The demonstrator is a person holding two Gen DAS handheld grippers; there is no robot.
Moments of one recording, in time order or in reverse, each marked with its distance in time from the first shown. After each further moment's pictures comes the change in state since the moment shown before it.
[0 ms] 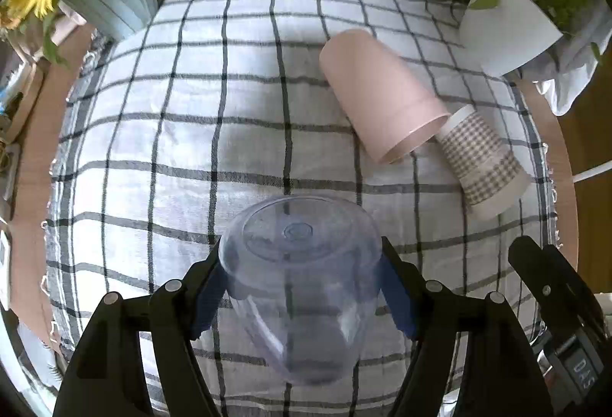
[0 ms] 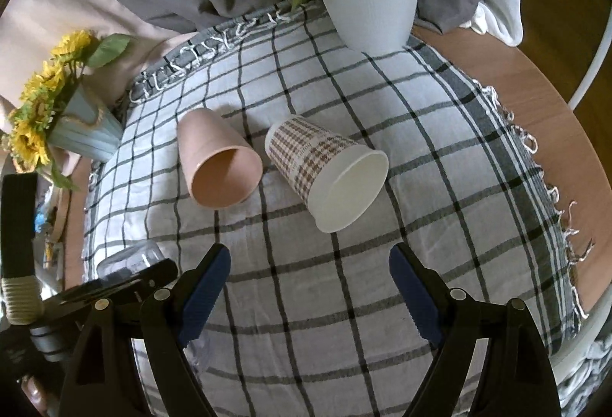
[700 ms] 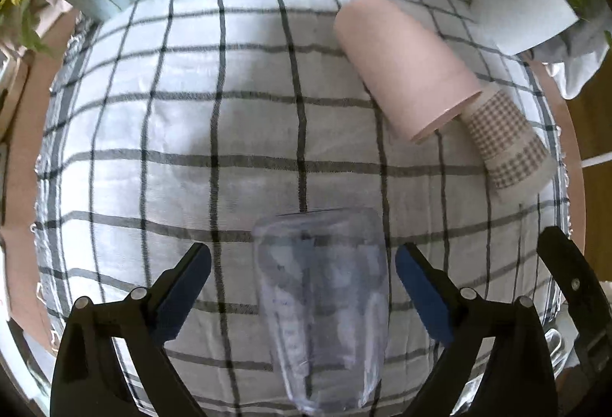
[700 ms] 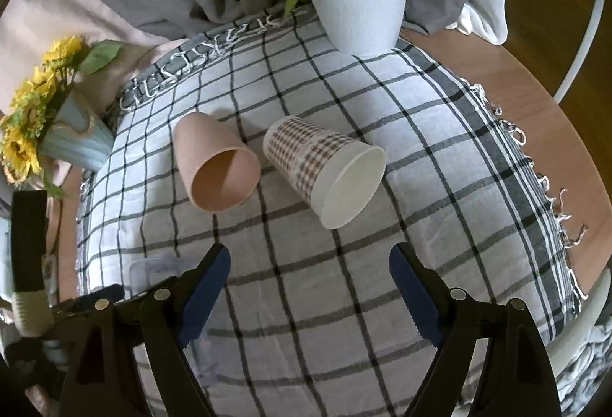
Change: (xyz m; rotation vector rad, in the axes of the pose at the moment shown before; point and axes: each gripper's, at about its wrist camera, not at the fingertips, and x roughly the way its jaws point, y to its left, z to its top) left arm 0.039 0.017 0.005 0.019 0.109 -0.015; right arm 0.003 0.009 -0.006 0.044 -0.017 -0.059
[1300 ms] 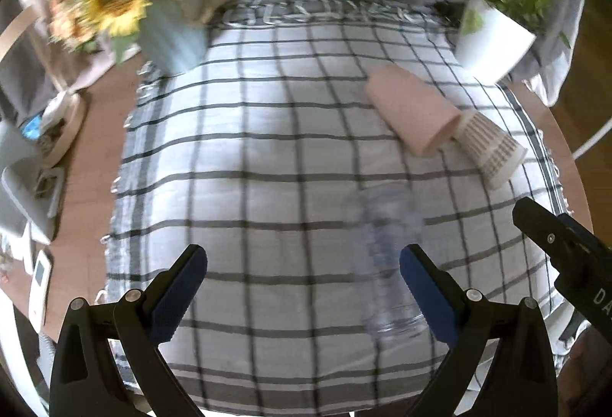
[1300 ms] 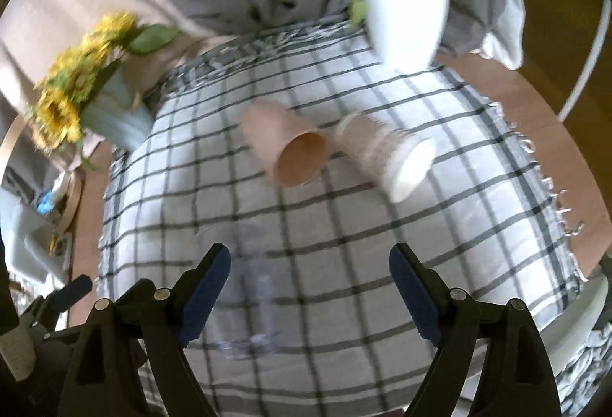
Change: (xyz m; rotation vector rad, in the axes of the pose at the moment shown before) left arm -0.081 0.040 -0.055 0.089 -0.265 0.069; right arm -0.040 0.057 -0.032 -0.064 -0.056 0.012
